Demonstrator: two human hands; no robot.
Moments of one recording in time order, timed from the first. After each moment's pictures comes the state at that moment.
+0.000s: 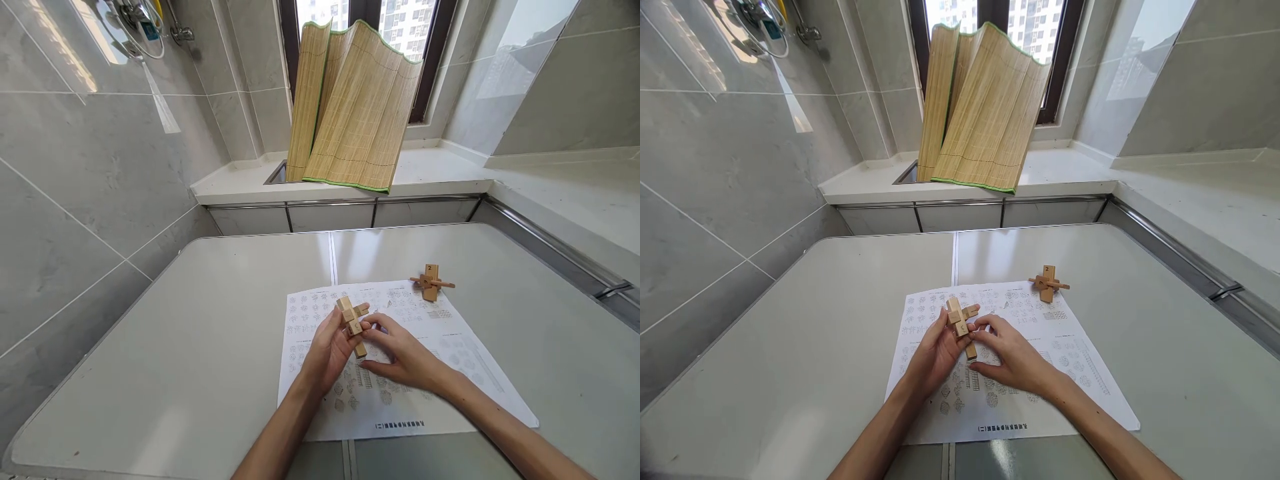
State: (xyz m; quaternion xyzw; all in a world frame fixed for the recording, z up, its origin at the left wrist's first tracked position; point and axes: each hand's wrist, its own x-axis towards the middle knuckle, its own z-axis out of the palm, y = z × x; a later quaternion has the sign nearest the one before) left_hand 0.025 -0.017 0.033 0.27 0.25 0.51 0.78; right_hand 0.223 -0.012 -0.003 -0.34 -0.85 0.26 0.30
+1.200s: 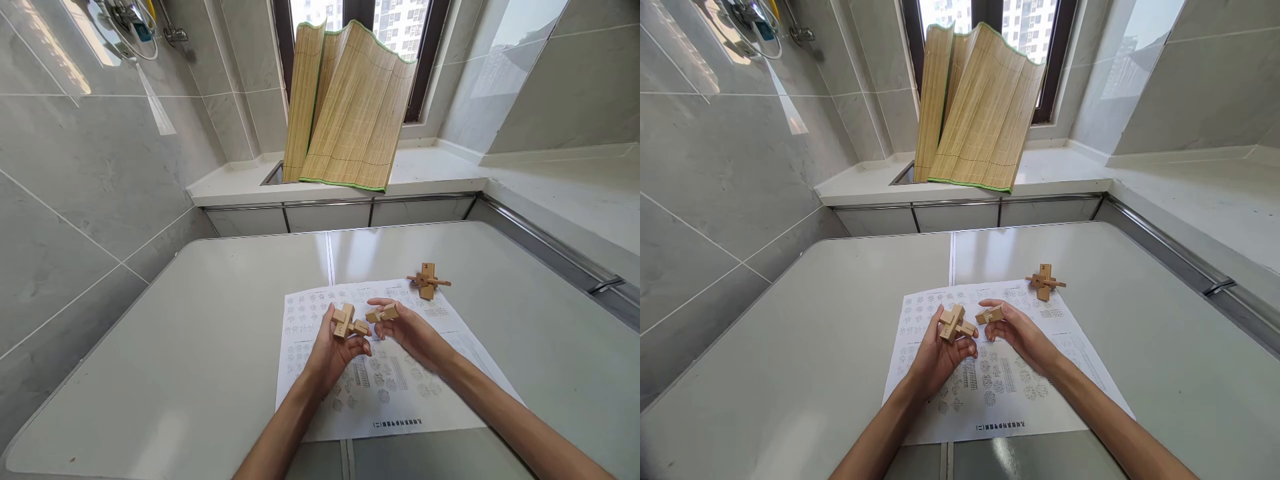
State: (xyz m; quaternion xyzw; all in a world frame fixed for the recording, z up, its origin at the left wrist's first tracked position) left_hand 0.028 -0.016 0.035 0.25 0.31 0.44 0.80; right_hand 0.238 0.002 0.005 -0.31 -0.49 0.68 0.45
